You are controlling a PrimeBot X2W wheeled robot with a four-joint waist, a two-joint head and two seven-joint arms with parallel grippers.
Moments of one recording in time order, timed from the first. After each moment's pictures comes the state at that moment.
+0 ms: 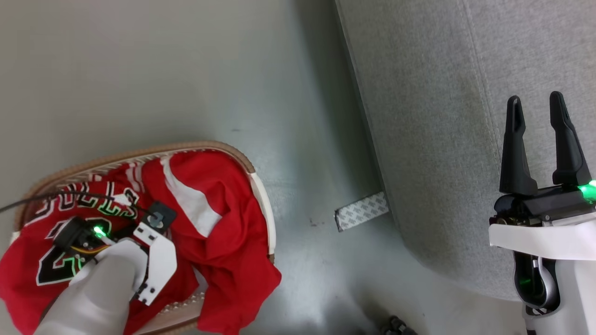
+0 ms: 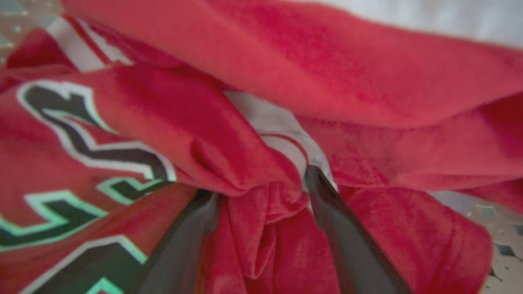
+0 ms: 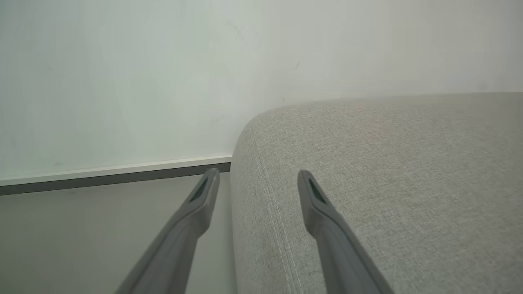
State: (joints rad) left arm -0.80 0.27 -0.47 1.22 0.19 -0.13 0.03; right arm -0.39 -0.05 0.06 -0.01 0.37 0.13 -0.26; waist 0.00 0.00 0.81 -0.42
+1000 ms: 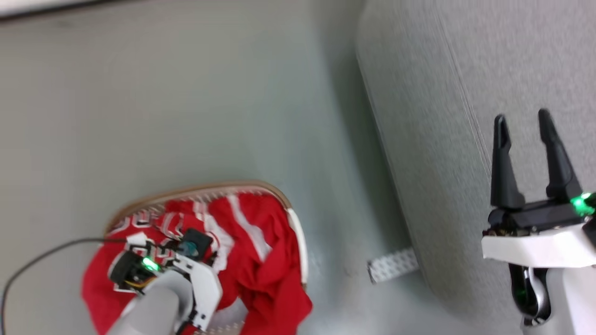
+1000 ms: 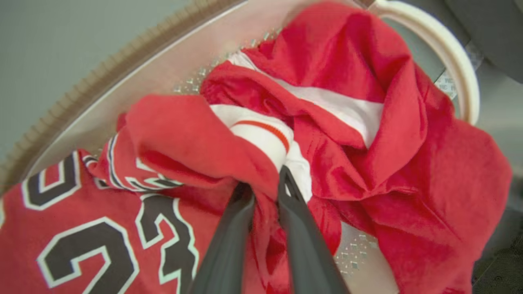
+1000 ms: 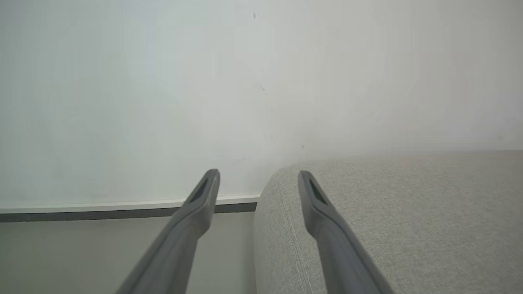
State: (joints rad) left arm -0.73 0.13 -0.49 1.27 0.00 -0.13 -0.18; right arm -0.37 -0.05 0.05 0.03 0.27 0.13 -0.26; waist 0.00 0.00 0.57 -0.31
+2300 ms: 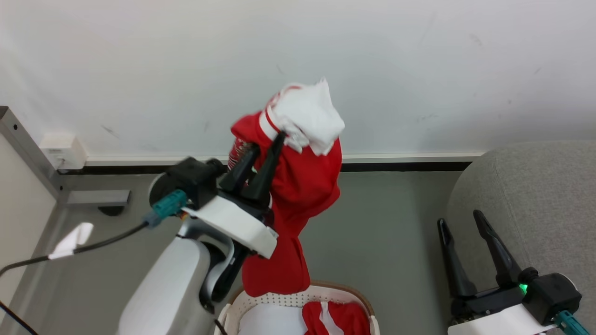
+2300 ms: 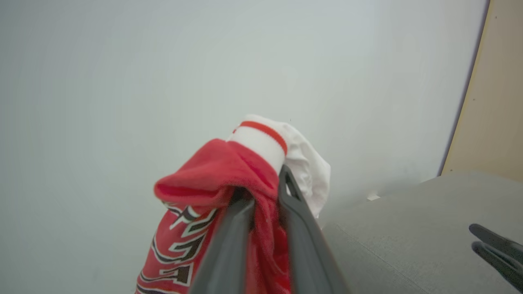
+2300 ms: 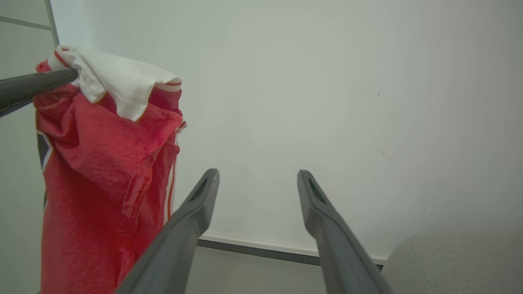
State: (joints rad) left arm -0.53 0.13 -0.41 0.19 -0.35 -0.09 -0.11; right arm -0.12 -0.08 0.18 0.10 0.29 0.13 -0.26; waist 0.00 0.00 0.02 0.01
